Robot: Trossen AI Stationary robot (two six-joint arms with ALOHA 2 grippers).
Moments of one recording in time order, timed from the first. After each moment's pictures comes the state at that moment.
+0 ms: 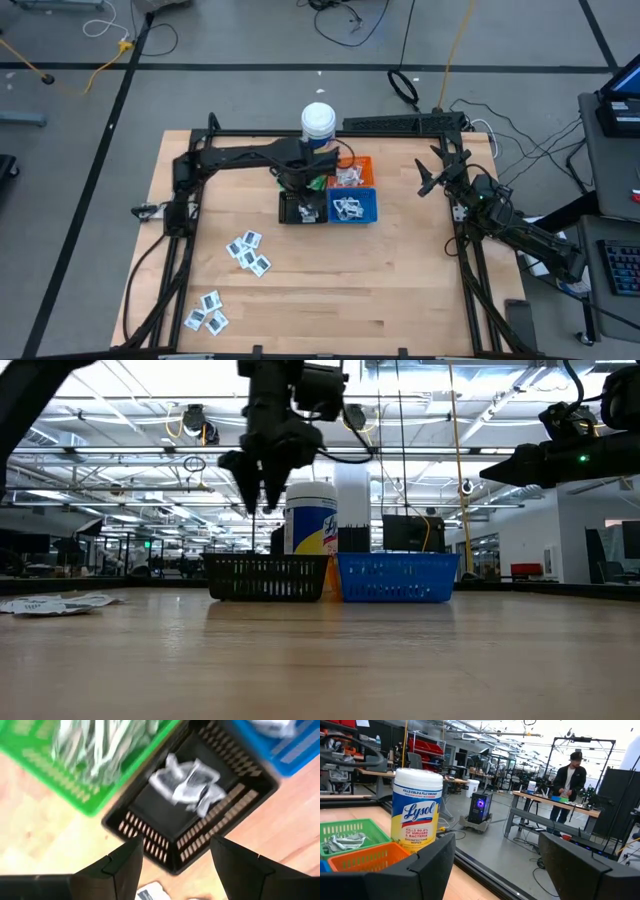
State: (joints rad) left arm 0.21 2.01 1.84 -1.42 0.04 -0.56; right arm -0.58 0.08 0.02 0.19 0.26 -0.22
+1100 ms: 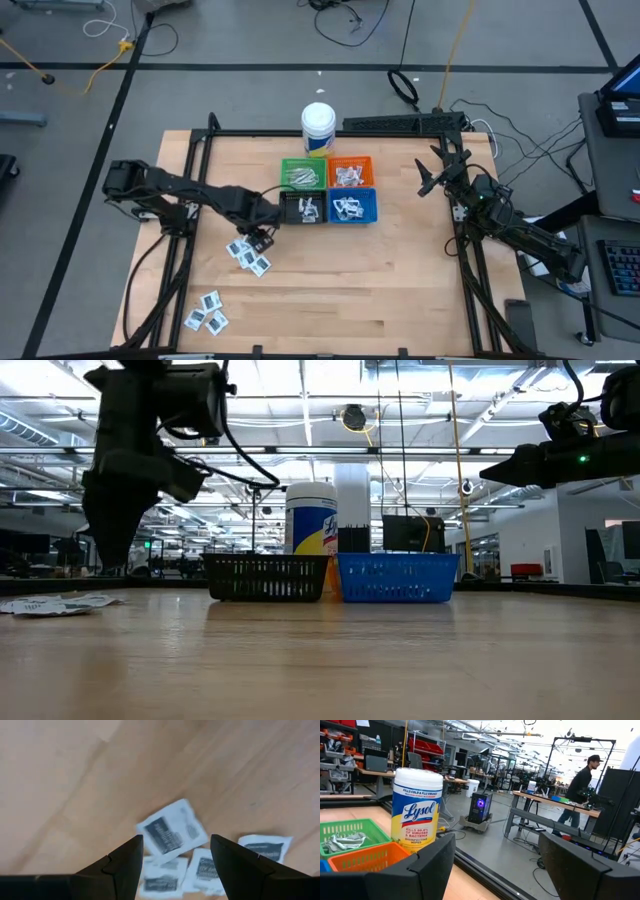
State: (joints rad) left arm -0.05 1.50 0.90 -0.99 0.06 -0.77; right arm -0.58 0.08 0.02 0.19 0.26 -0.22
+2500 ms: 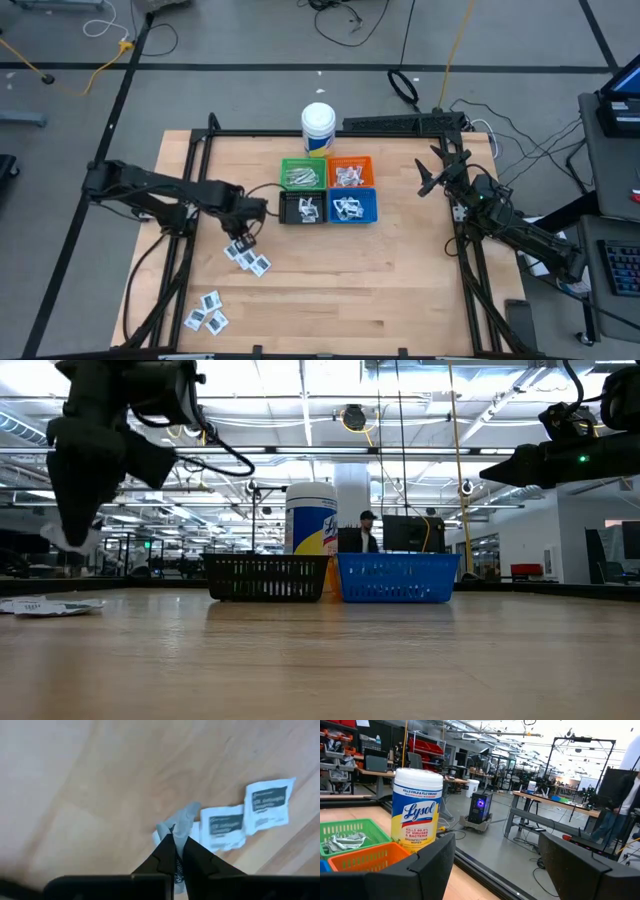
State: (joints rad) left arm -0.03 1.31 0.80 -1.04 0.15 -0.63; right arm -0.58 0.08 0.02 0.19 0.26 -0.22
